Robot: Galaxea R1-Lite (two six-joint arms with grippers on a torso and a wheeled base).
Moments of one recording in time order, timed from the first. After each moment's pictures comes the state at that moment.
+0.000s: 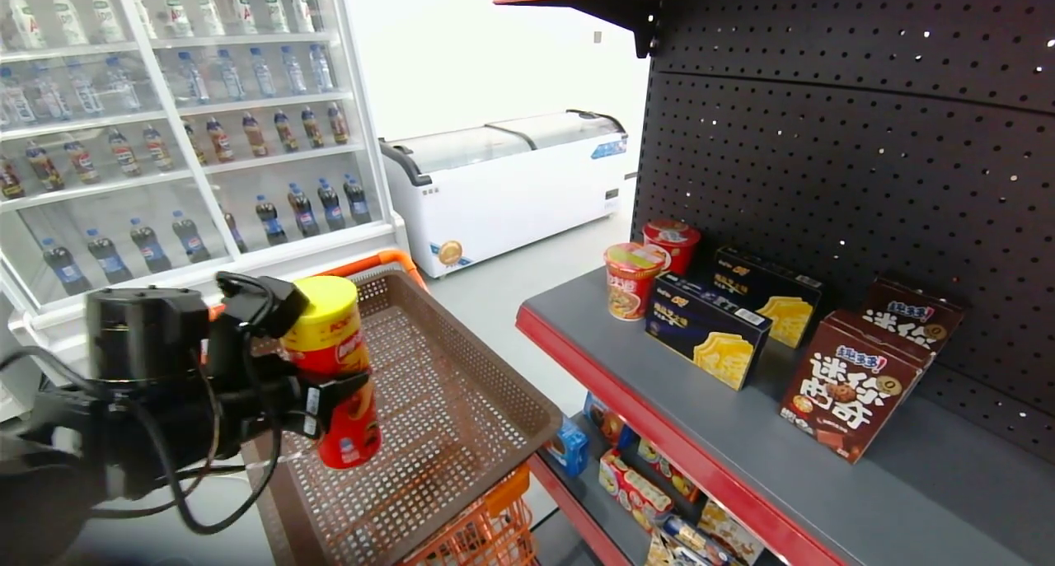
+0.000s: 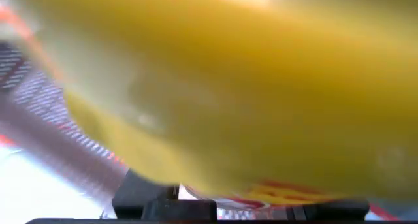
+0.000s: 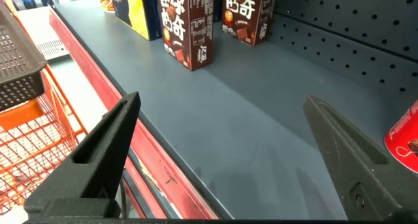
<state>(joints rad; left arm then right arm) -0.14 1.59 -0.53 -0.60 -0.13 0.09 0.00 0.00 0.00 0.00 -0.03 -0.01</state>
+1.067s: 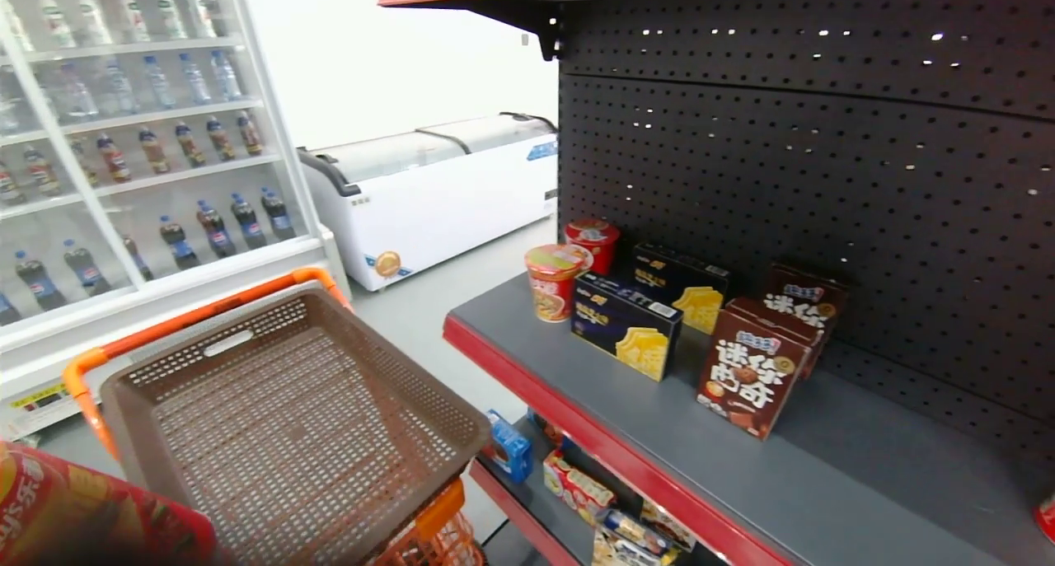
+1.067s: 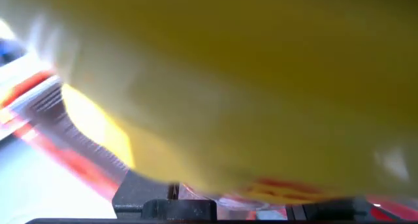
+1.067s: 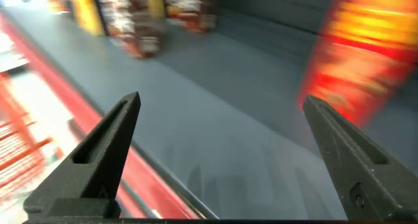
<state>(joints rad) -0.14 0.56 -0.18 -0.29 0.00 0.07 0.00 0.00 0.00 0.00 -0.02 -0.01</state>
